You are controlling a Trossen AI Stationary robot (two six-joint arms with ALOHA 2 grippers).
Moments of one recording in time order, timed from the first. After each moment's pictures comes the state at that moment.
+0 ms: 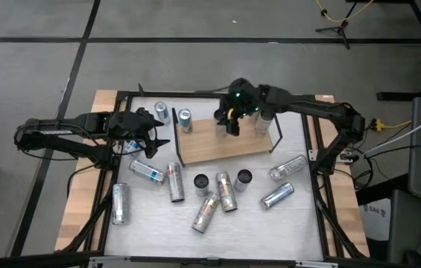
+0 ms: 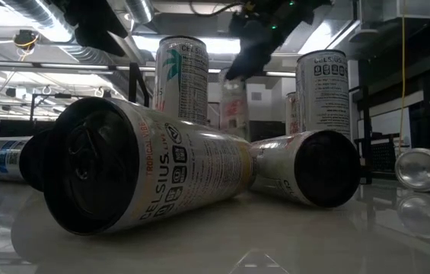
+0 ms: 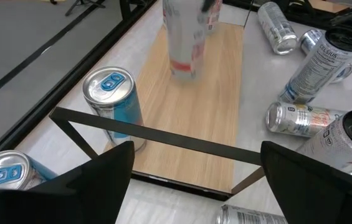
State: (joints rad) left arm 0.07 0.85 0.89 -0.67 -0.27 -0.26; right arm -0.36 1.67 1.49 -0.62 -0.18 -0.25
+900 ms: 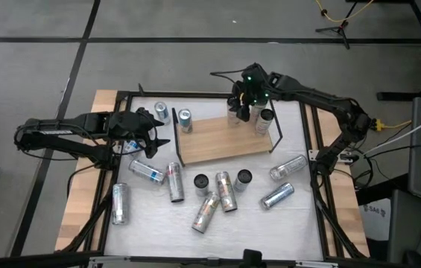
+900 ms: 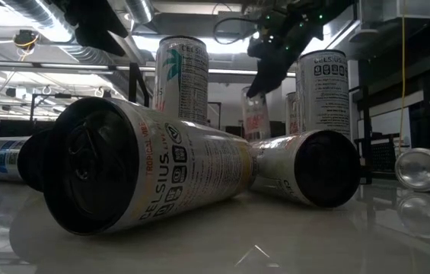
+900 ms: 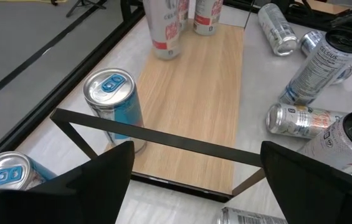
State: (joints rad) left arm 0.07 0.85 0.89 -0.67 -0.27 -0.26; right arm -0.55 1.64 1.41 -0.62 -0.23 -0.32
